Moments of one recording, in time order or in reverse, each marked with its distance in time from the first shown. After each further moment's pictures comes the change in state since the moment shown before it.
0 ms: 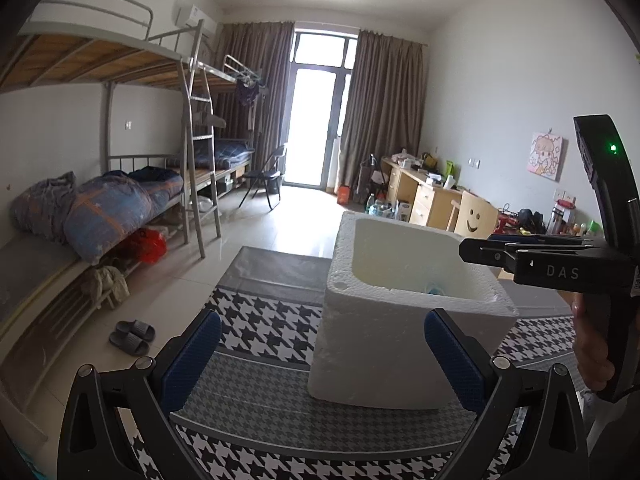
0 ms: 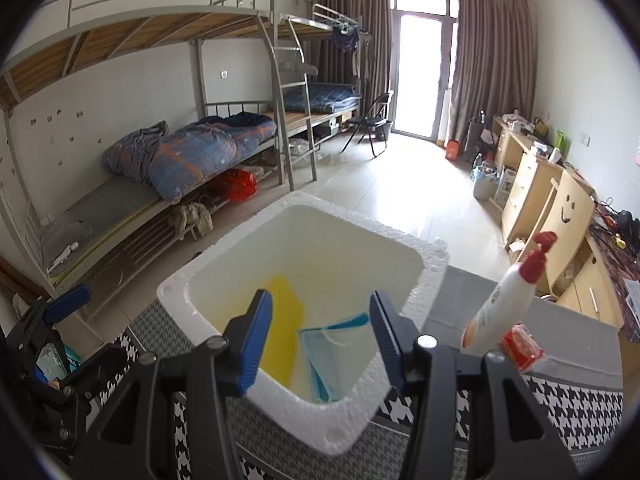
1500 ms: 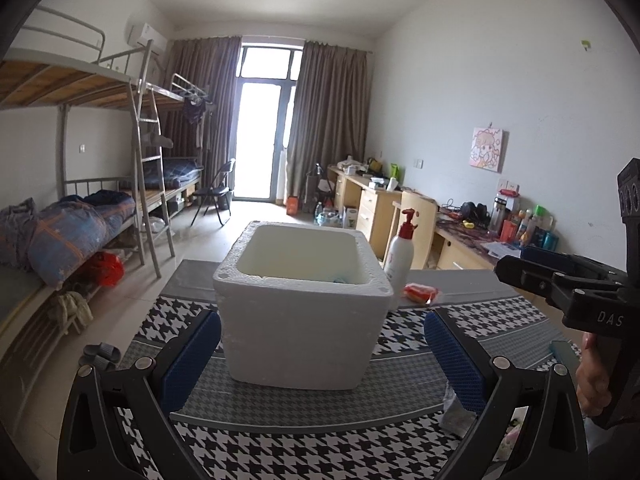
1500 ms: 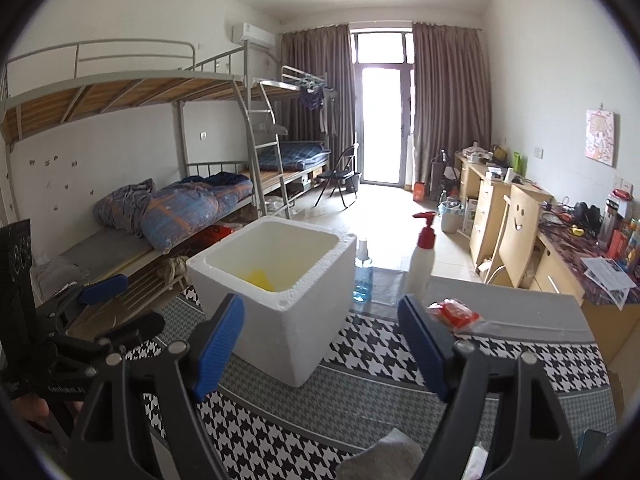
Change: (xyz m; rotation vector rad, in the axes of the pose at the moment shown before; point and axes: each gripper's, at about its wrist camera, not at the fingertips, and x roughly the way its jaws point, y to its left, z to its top) left arm -0.051 -0.060 -0.016 0.086 -0.039 -0.179; right arm -0.115 -0.031 -0.080 0.080 -0.237 -0.084
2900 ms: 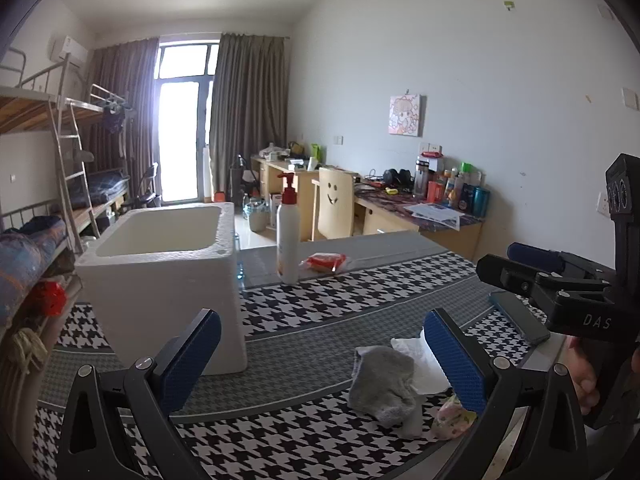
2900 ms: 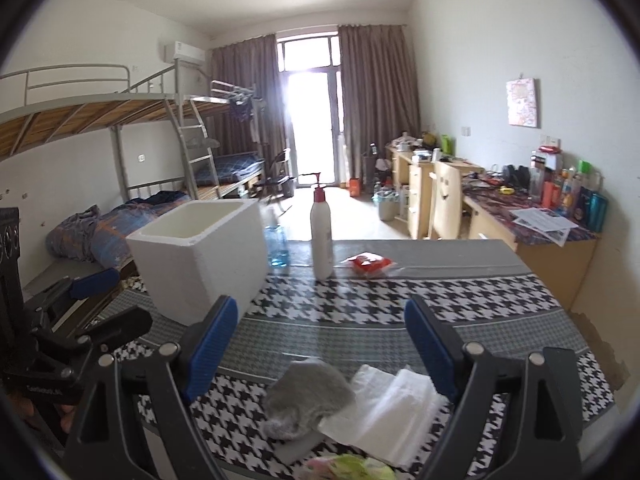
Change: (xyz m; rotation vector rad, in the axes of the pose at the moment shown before) left arm 0.010 -0.094 -0.030 0.150 0.056 -0.242; right arm -0.068 -0.051 -0.069 0.145 -0.038 -0.217
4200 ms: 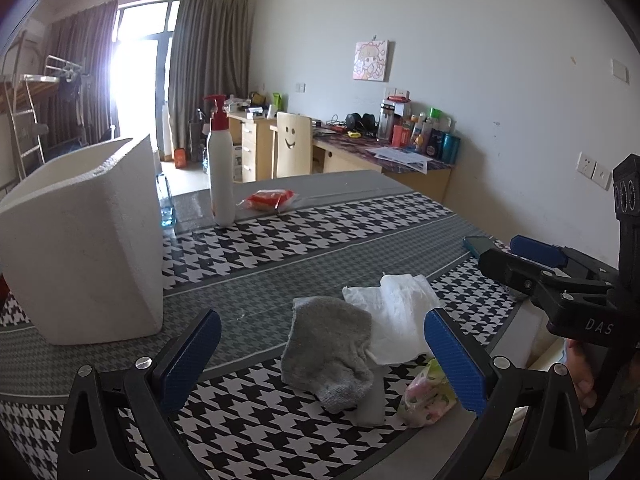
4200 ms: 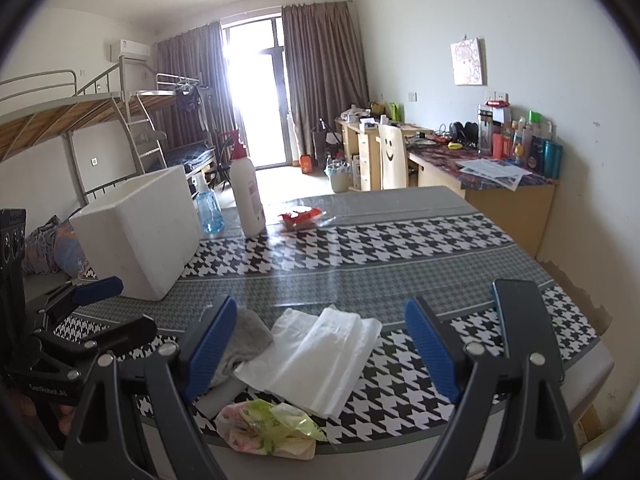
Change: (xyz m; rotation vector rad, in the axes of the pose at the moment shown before) left arm 0.062 -0.039 -0.033 0.022 0.196 -0.125; right arm -0.003 -0.053 -0.050 0.112 0.090 -0.138
